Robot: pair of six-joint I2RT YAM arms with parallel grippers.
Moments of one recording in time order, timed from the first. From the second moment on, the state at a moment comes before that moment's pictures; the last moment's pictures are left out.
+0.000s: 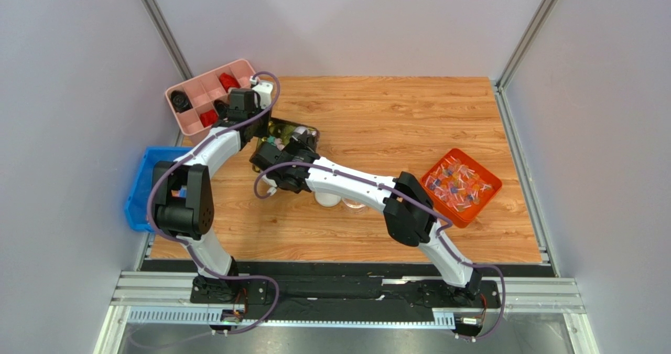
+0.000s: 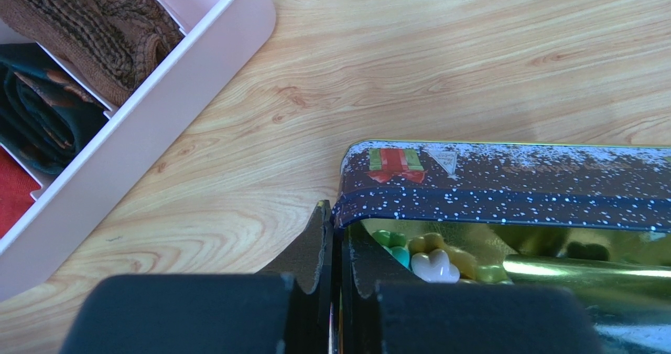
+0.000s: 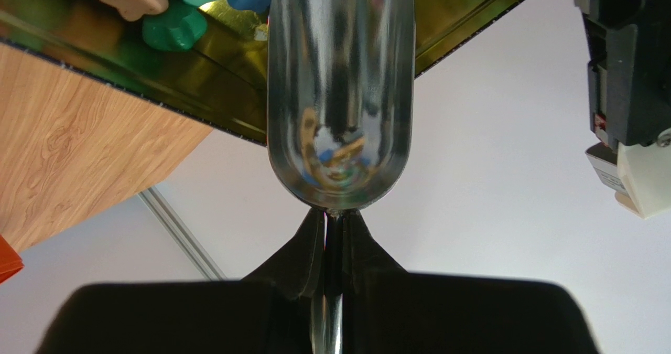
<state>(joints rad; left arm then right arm) -0.13 1.72 1.20 -0.15 0.06 0.12 1.11 2.28 2.07 -0.72 0.88 -1.53</state>
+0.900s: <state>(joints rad) -0.13 1.79 1.23 -0.20 0.06 0.11 1.12 2.42 2.25 -0.98 0.77 -1.17</state>
